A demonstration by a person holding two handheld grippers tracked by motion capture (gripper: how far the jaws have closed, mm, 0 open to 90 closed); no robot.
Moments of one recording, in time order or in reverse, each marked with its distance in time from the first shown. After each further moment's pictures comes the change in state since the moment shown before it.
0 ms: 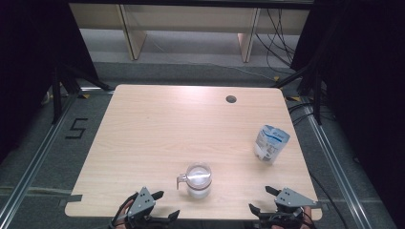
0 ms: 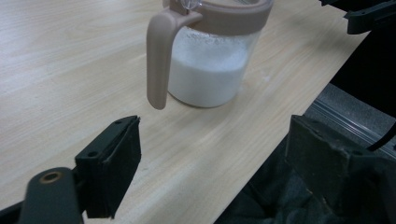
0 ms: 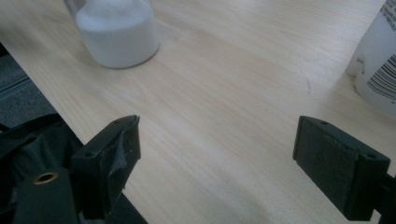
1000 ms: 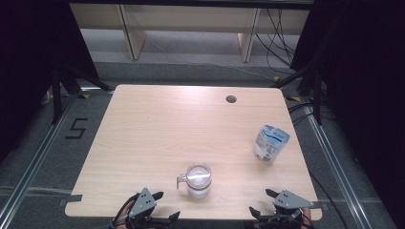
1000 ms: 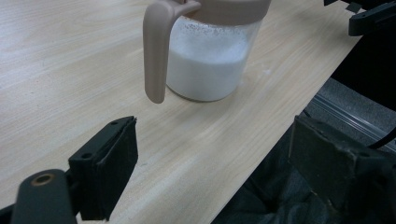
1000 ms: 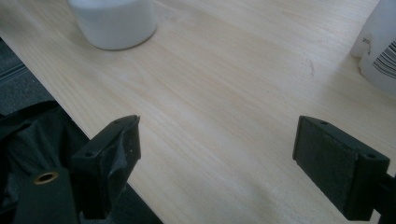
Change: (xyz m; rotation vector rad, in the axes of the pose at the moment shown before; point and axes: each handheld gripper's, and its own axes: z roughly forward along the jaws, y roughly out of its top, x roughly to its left) left arm 0.000 -0.002 0.002 -0.001 0.011 -0.002; right arm 0.000 -0.005 0.003 0.044 0.002 -0.016
